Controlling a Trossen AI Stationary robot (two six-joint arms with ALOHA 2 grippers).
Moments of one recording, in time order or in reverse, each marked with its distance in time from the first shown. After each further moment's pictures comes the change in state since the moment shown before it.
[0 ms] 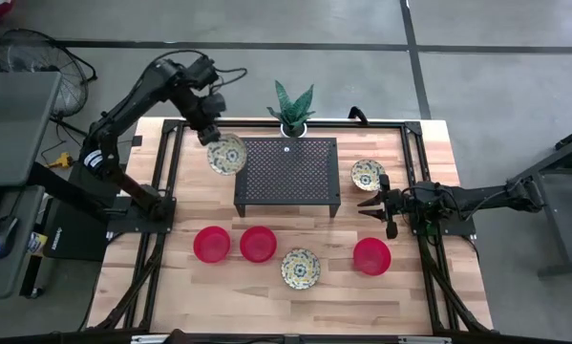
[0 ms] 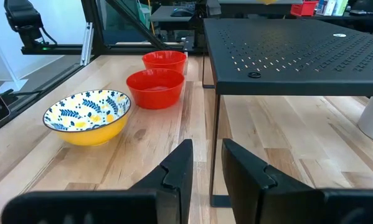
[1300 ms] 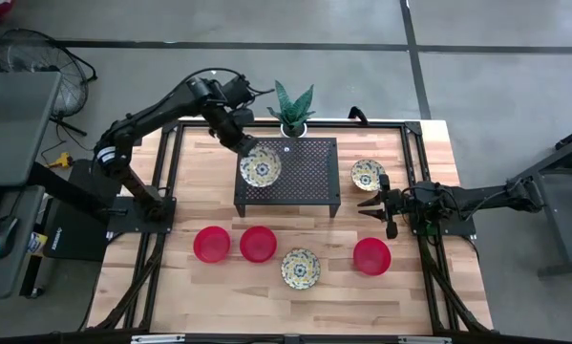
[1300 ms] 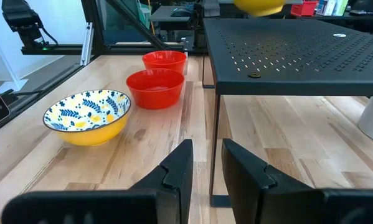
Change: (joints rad) left arm -0.258 0.099 -0.001 0.210 0.032 -0.580; right arm 0.000 0.000 0.000 0.000 0.000 0.000
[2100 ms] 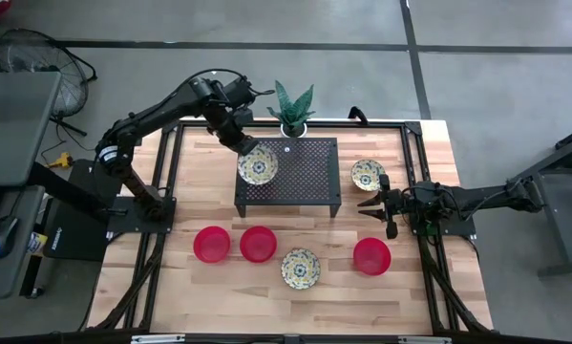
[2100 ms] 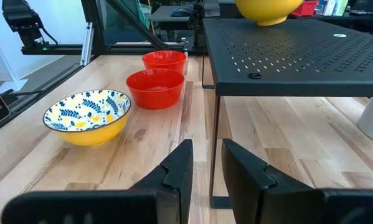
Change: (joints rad) left arm 0.000 0.017 0.000 -0.016 -0.110 0.021; right arm 0.000 0.000 0.000 0.000 0.000 0.000
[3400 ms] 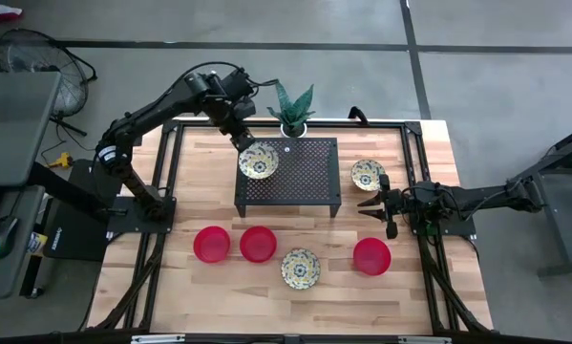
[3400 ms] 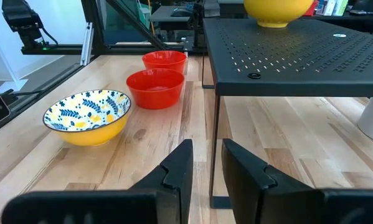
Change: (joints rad) left arm 0.000 0.001 0.078 0.044 -0.160 0.243; right arm 0.000 0.000 0.000 0.000 0.000 0.000
